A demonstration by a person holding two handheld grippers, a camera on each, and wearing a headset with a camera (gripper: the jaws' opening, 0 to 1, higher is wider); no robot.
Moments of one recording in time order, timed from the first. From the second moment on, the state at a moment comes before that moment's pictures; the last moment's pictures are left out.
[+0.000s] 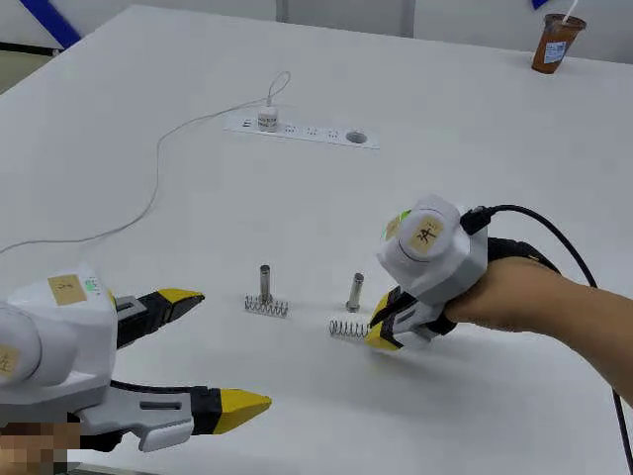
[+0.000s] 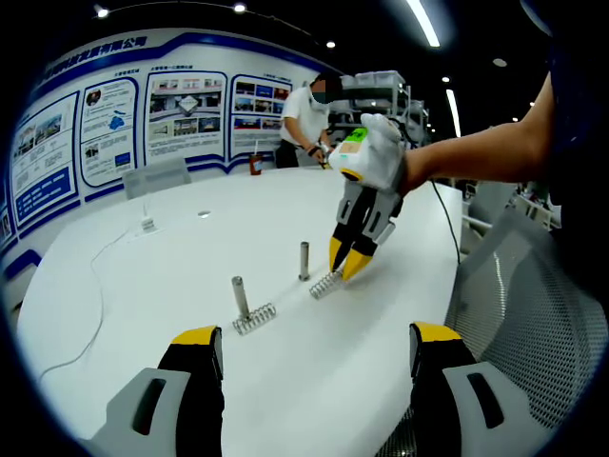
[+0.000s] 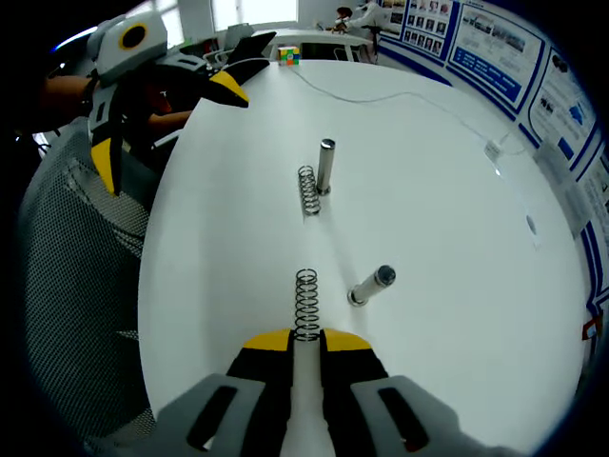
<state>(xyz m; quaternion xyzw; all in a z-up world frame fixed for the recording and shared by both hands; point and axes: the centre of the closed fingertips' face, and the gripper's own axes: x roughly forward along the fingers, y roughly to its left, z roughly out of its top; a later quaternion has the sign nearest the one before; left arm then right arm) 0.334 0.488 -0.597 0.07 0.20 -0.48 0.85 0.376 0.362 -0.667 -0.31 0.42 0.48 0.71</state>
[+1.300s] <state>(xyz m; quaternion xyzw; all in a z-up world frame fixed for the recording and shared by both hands) 0.334 0.486 -0.596 0.07 0.20 -0.48 0.85 0.378 0.355 -0.610 -0.32 0.44 0.48 0.68</state>
